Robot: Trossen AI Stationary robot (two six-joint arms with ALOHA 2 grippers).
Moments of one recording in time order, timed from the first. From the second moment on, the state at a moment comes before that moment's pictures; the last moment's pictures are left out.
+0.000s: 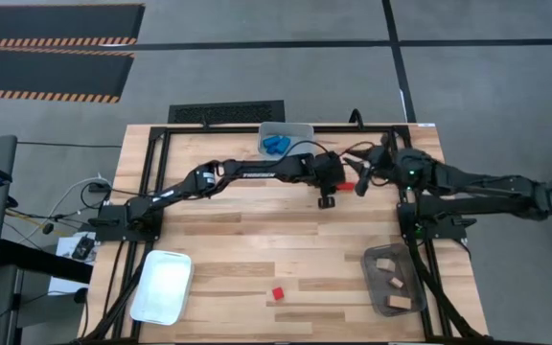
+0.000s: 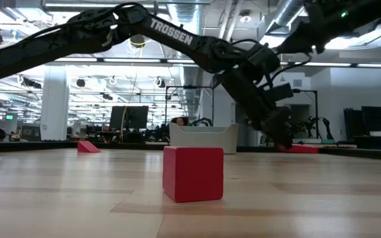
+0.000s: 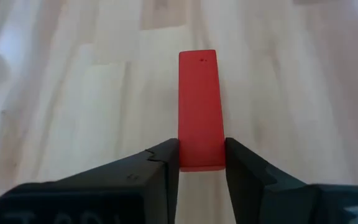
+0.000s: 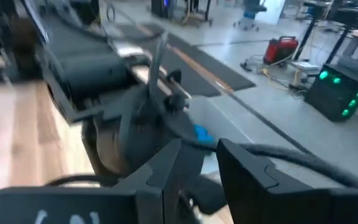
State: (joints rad) left arm 0.19 2.63 2.33 -0.50 0.01 0.25; right arm -0.21 0.64 0.55 -0.12 0.37 -0.02
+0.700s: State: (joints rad) left arm 0.08 2.55 2.32 -0.75 -0.16 0.26; right arm -0.18 0.28 0.55 -0.36 0.44 0.19
